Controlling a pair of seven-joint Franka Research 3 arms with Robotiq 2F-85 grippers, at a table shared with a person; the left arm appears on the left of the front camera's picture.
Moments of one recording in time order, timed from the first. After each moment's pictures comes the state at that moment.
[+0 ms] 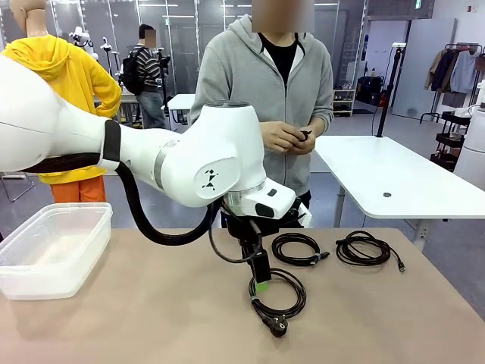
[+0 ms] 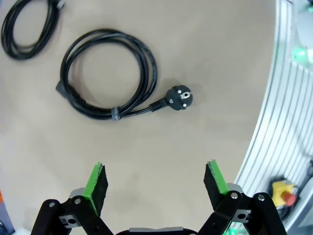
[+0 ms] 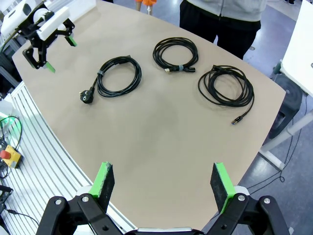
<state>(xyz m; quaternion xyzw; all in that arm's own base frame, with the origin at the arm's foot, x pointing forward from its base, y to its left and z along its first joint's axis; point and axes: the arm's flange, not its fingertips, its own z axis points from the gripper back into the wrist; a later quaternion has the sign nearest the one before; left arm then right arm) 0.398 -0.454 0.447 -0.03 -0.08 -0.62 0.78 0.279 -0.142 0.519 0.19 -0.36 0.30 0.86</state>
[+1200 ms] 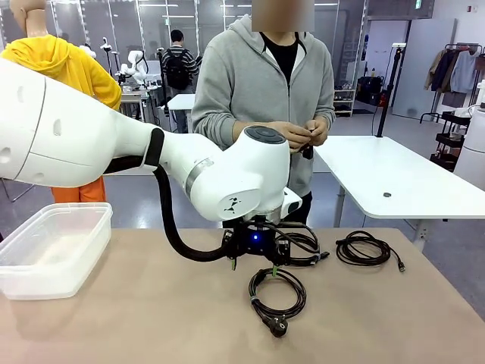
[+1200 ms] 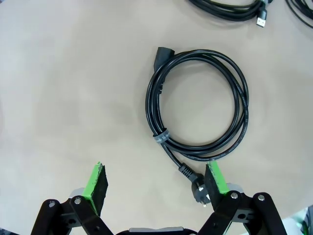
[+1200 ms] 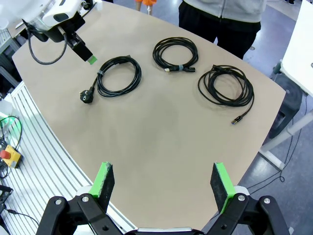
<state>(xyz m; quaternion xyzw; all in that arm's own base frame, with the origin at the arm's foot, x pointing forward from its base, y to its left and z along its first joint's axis) 0.436 -0.481 0.402 0.02 -0.12 -0.10 0.99 0.279 -0.143 0.519 0.19 -0.36 0.30 0.86</state>
